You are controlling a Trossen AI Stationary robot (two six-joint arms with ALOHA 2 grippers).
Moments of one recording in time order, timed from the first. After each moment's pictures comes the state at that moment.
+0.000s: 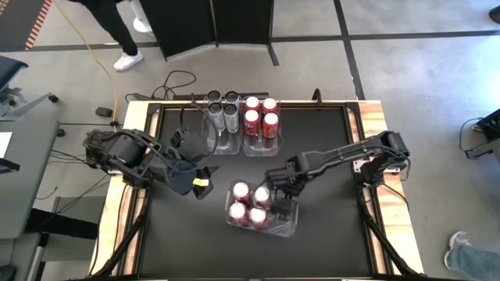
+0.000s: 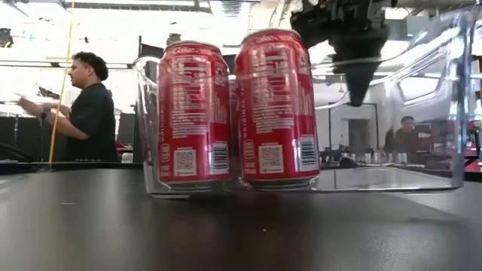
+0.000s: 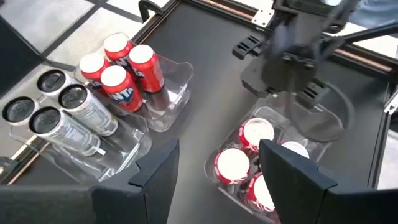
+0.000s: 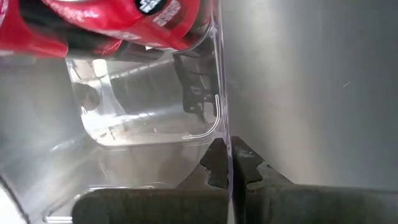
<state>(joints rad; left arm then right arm) -0.44 1.67 2.30 -1.57 -0.66 -0.76 0.17 1.73 1.43 -1.14 -0.05 0.48</state>
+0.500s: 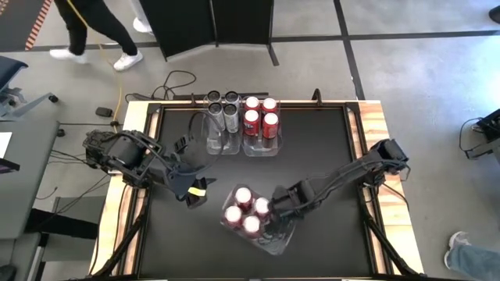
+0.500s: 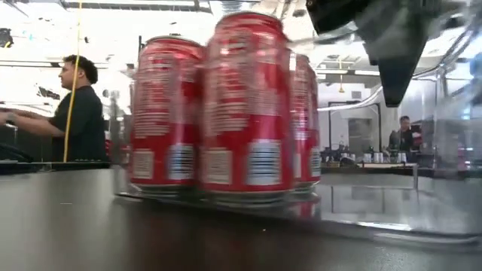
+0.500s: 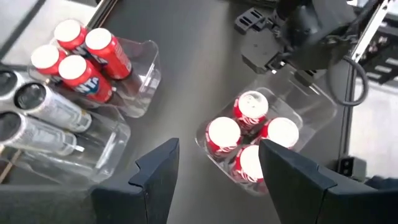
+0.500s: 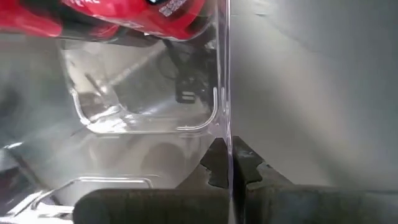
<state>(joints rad) -0.45 1.67 2.30 -1.57 -0.50 -0.63 0.38 1.79 1.43 -1.08 0.00 0.92</state>
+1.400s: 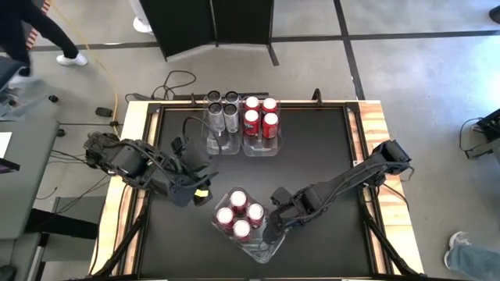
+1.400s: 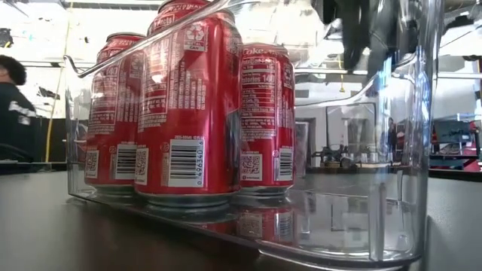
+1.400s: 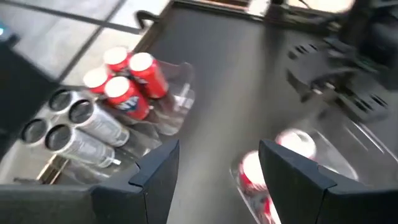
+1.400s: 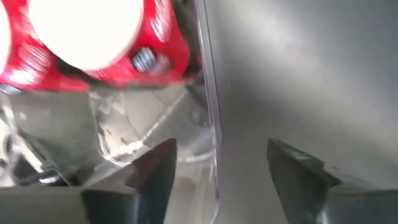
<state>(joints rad) -0.50 1.67 2.26 -1.57 -0.71 -0.66 0.47 1.79 1.44 -0.91 0.13 1.29</state>
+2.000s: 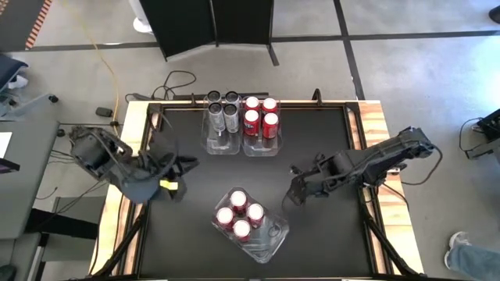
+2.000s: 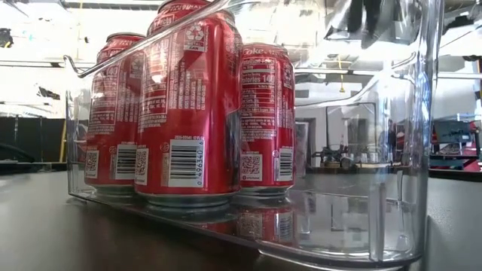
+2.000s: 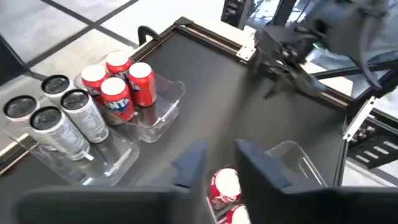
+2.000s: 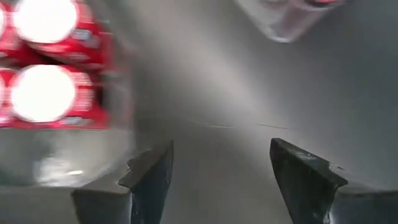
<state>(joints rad) -0.60 1.53 2.23 -1.57 -0.81 -0.92 0.37 1.50 1.44 -1.17 0.35 1.03</state>
